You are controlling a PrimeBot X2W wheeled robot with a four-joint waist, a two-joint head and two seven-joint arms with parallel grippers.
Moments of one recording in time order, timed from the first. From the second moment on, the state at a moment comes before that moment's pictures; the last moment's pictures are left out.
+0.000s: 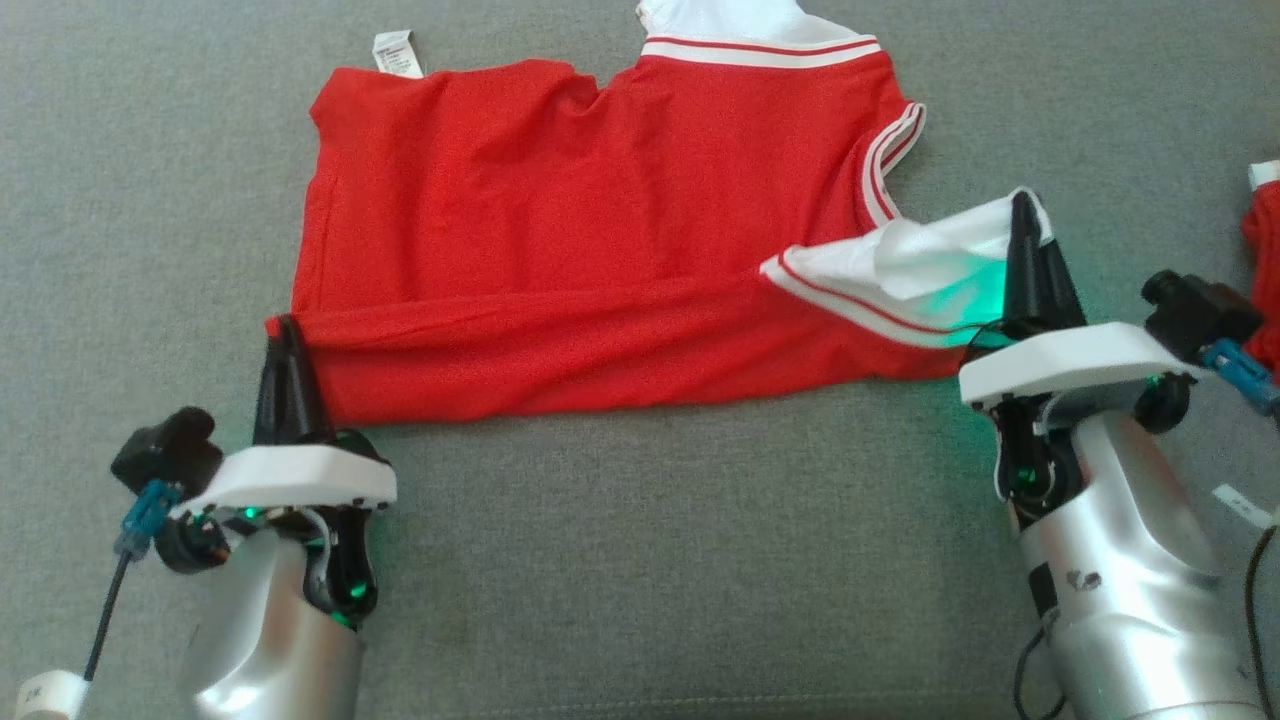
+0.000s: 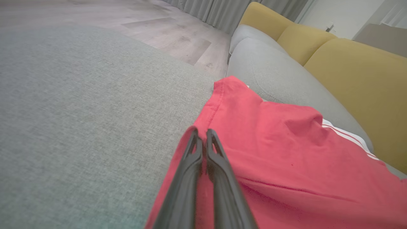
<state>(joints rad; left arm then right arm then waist) -0.41 0.03 -0.01 0.64 -0.51 -0.10 -0.26 -0.51 -0.05 0.06 0.64 0.53 0.13 -0.26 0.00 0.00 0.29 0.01</state>
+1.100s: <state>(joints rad) -0.11 0.03 -0.03 0.48 -0.15 0.01 -0.26 -0.20 -0.05 0.02 0.45 0.17 0.13 -0.26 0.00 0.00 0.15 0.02</state>
